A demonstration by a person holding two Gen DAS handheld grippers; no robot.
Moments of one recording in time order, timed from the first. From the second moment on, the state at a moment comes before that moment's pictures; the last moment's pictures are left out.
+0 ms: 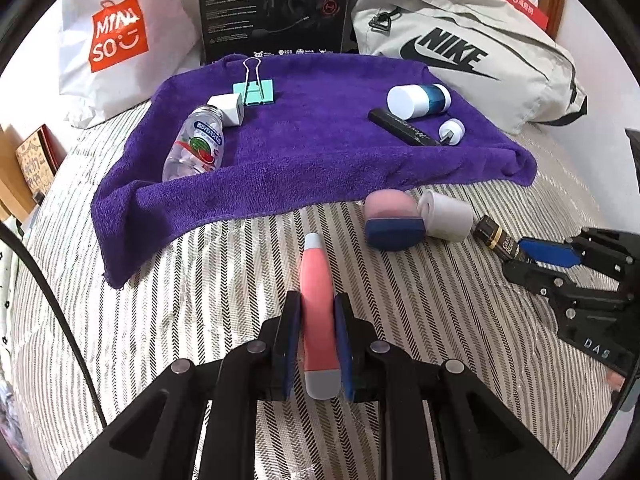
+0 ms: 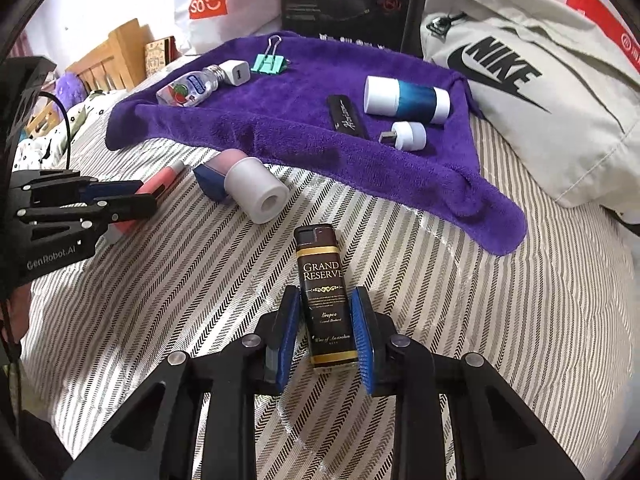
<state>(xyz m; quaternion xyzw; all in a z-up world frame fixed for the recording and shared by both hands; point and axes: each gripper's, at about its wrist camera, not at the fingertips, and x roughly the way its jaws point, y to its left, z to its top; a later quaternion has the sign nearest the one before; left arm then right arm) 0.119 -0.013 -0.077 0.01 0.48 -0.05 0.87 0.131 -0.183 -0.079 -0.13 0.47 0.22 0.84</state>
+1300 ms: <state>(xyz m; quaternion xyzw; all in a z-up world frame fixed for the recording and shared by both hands) 0.103 -0.017 -0.083 0.02 0.42 -0.02 0.90 0.115 -0.185 -0.086 -0.12 0.41 0.20 0.88</state>
